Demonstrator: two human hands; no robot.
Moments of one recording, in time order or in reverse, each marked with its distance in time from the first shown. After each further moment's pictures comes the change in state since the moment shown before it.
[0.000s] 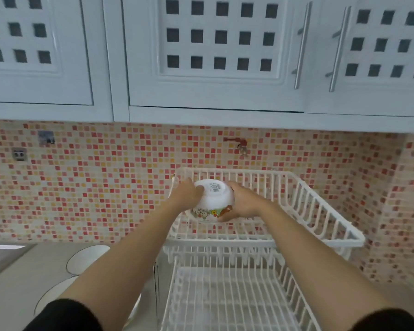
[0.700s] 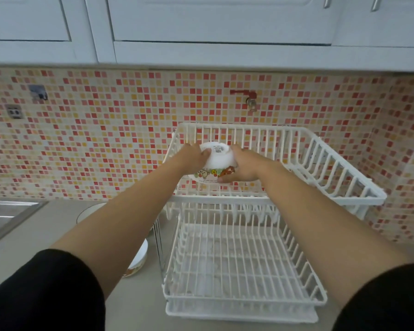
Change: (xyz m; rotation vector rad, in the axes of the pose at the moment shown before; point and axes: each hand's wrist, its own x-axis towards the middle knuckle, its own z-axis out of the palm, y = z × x) left_hand 0.003 -0.002 0.023 0.280 -0.024 -0.002; right_hand 0.019 0.017 0.020 -0.308 -0.077 0.067
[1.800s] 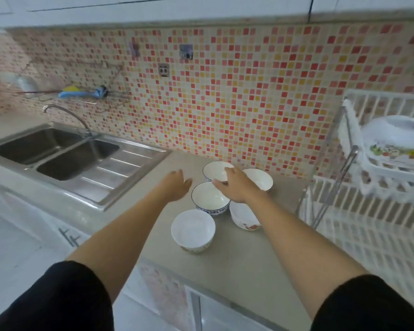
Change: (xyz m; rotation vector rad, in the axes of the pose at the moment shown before) left_hand -0.160 -0.388 -0.022 0.079 -0.069 -0.461; right_hand 0.016 -0.312 0.231 0.136 -0.202 -0.255
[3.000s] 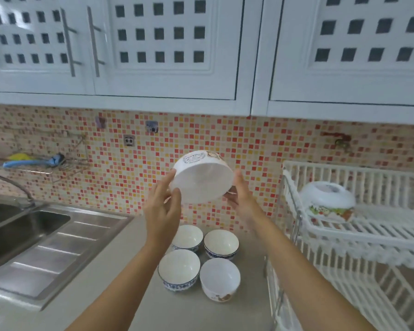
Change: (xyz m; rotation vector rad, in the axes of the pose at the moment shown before) left_hand -0.042 0.074 -0.079 -1.004 0.823 0.516; right_hand -0.059 -0.040 -0.120 0.991 0.353 -0.083
